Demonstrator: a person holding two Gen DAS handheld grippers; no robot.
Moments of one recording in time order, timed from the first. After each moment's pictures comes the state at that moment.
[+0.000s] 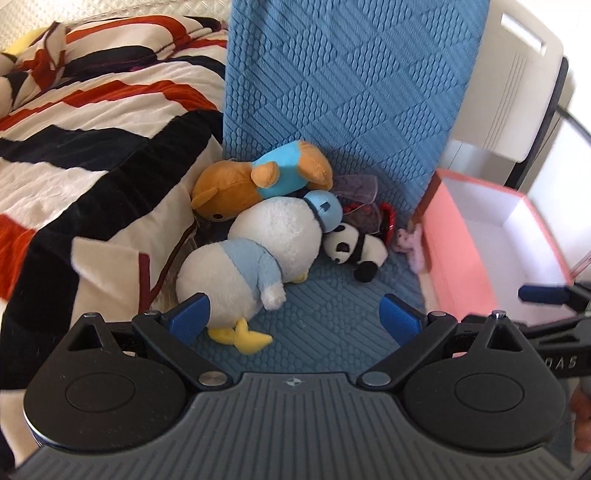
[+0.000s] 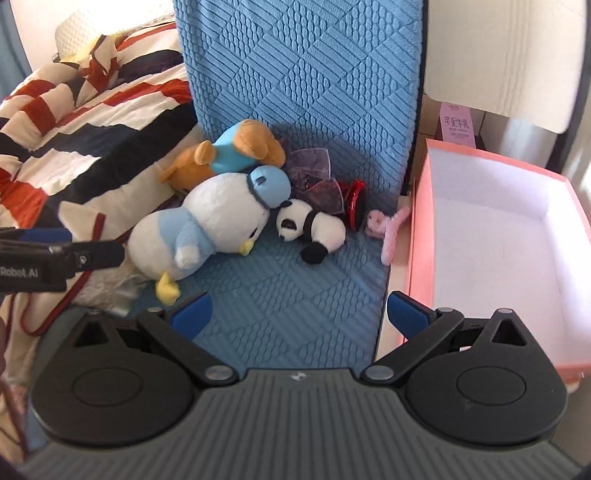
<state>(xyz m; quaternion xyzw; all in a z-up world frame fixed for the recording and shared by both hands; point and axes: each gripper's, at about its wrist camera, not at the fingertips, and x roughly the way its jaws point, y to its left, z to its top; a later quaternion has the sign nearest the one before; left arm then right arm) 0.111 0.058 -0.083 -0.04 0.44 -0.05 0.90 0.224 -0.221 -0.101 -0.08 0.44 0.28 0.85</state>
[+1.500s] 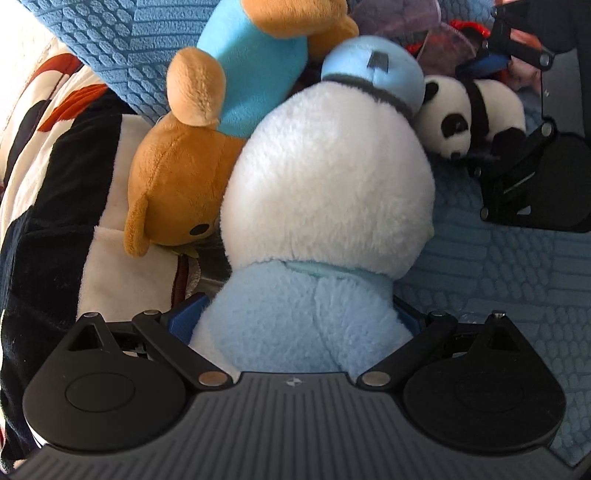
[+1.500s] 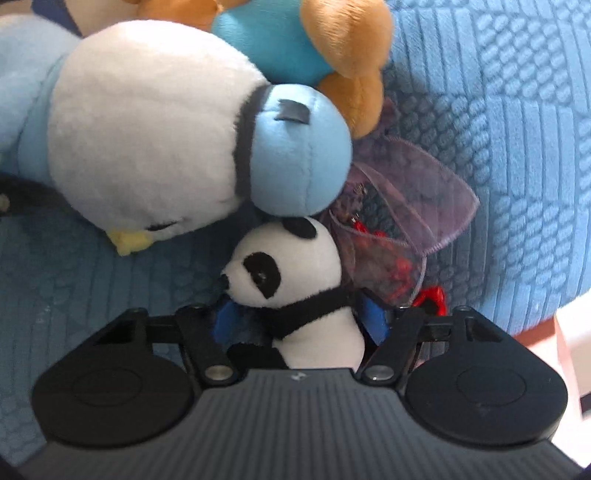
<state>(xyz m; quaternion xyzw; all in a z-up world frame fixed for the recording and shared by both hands) 0.260 0.034 -0.261 0.29 0.52 -0.05 0.81 0.329 -0.079 -0.285 -0.42 0.29 0.34 0.79</state>
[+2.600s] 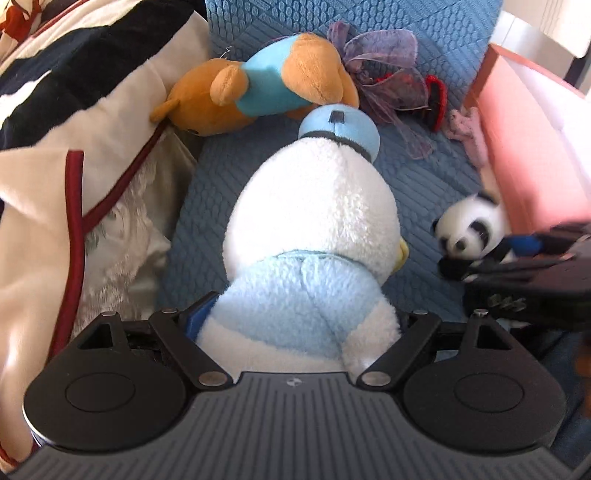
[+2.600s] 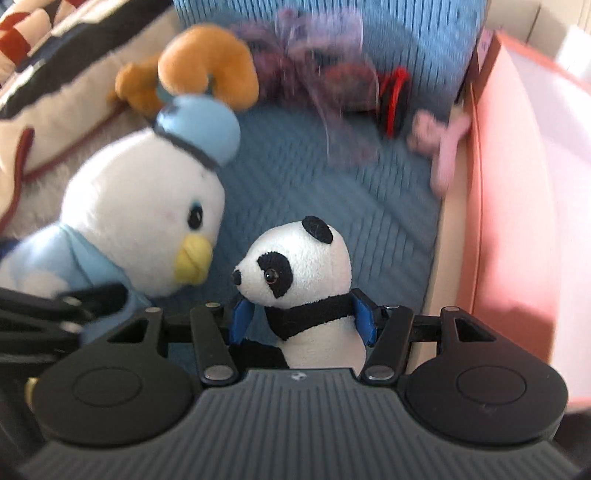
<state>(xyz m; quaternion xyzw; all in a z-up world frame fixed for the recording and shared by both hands) 0.156 0.058 -0.189 0.01 0.56 -0.01 0.83 0.270 -0.194 -0.233 -0.13 0.55 0.28 0.77</state>
